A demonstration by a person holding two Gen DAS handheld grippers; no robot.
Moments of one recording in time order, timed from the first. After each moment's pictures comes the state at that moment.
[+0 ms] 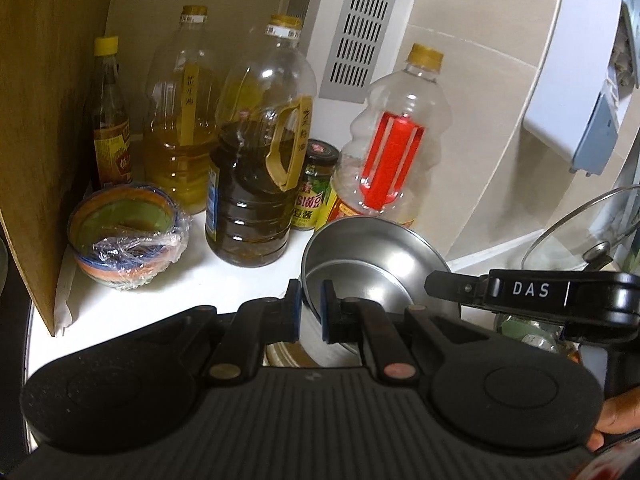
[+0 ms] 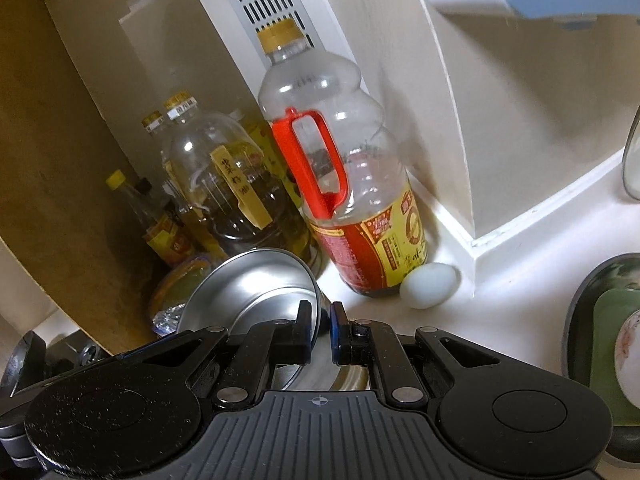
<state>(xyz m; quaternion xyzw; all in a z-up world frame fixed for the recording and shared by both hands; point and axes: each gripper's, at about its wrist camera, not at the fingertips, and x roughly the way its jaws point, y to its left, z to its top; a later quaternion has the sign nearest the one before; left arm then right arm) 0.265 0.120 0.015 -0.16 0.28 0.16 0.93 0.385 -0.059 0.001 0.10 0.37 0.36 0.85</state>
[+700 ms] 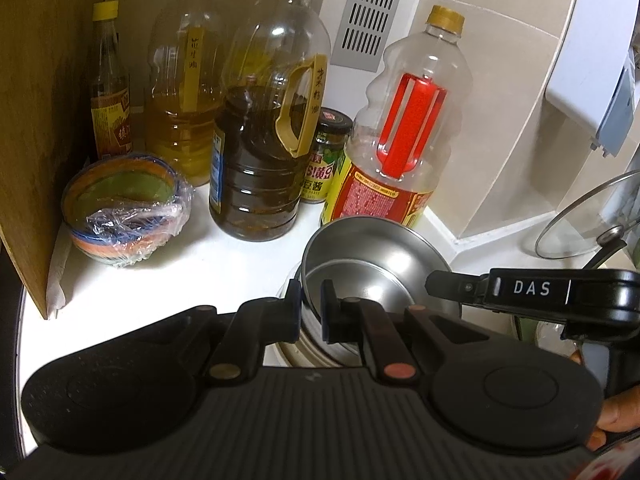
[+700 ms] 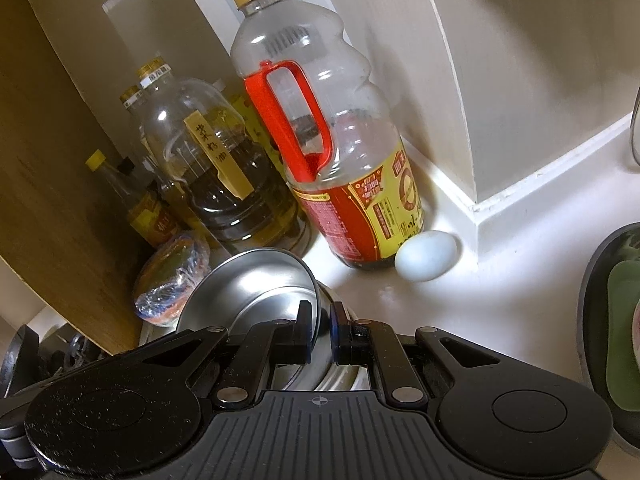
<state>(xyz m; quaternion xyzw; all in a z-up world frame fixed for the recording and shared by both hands) 0.276 0.127 -0.009 -0.17 0.31 0.16 0.92 0.396 -0.051 -0.020 0.10 0.40 0.35 0.84</state>
